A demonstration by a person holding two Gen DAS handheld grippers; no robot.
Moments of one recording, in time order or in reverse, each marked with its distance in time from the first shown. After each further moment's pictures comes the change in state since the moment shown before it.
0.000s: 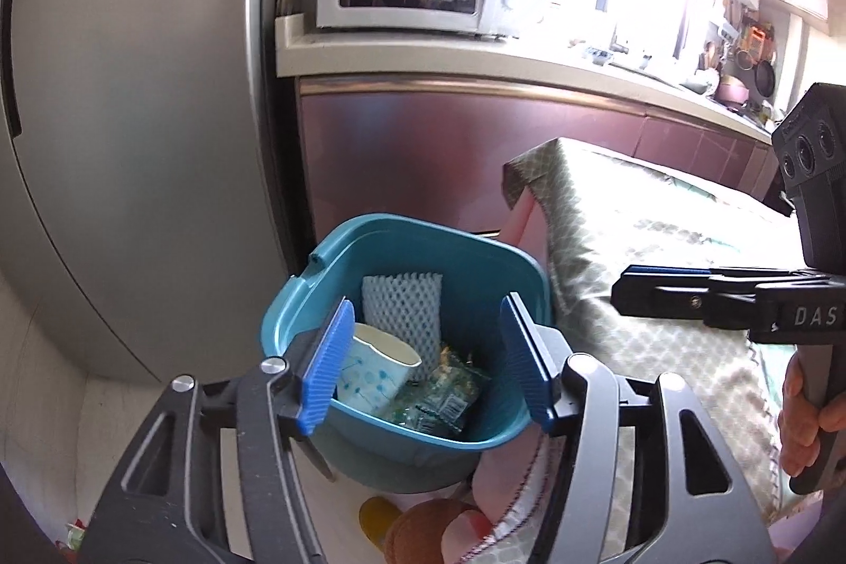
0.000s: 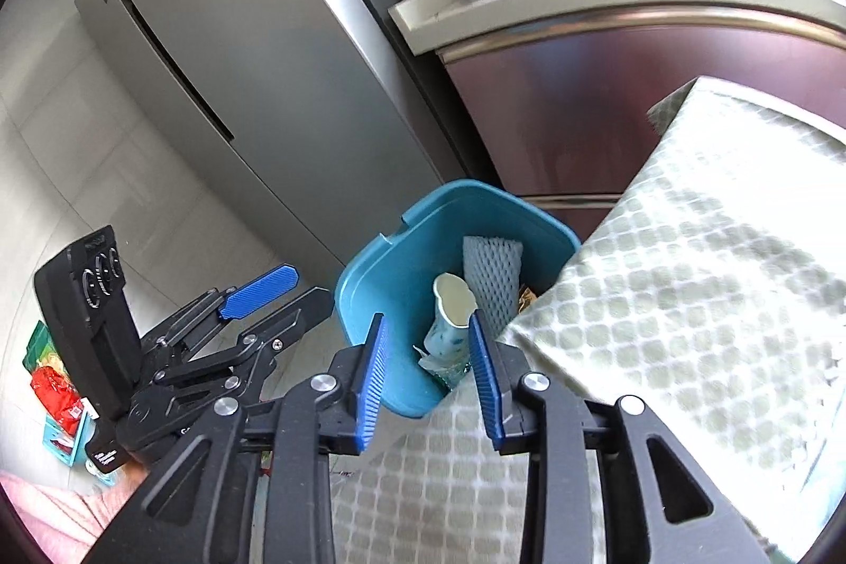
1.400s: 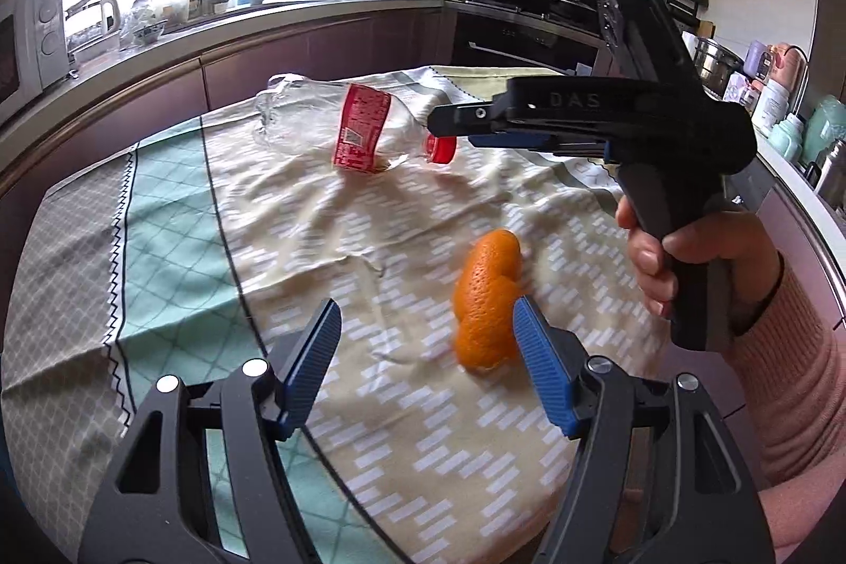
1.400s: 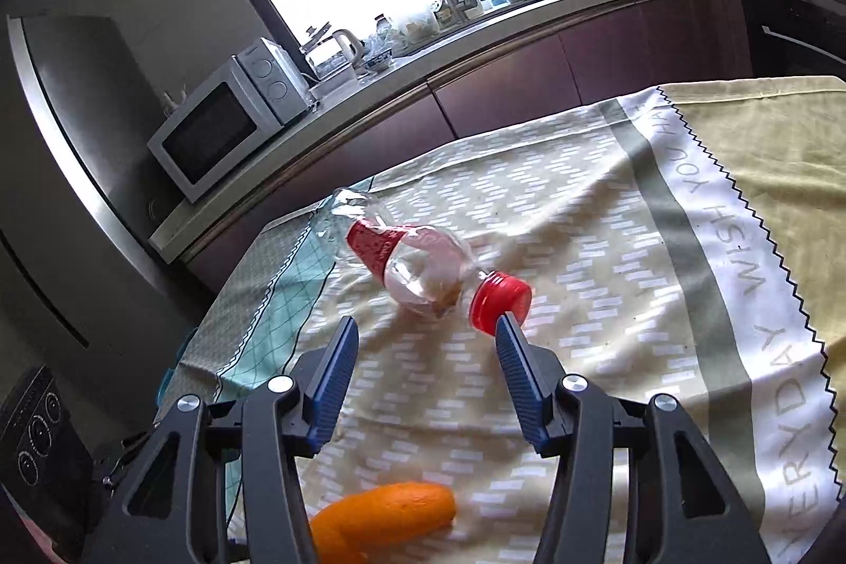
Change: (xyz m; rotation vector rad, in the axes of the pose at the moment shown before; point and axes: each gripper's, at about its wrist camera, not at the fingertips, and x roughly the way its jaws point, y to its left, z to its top) left arm -0.039 -0.361 -0.077 0.560 0.155 -0.727; right arm -0.298 -0.195 -0.159 0.431 -0.430 -0.496
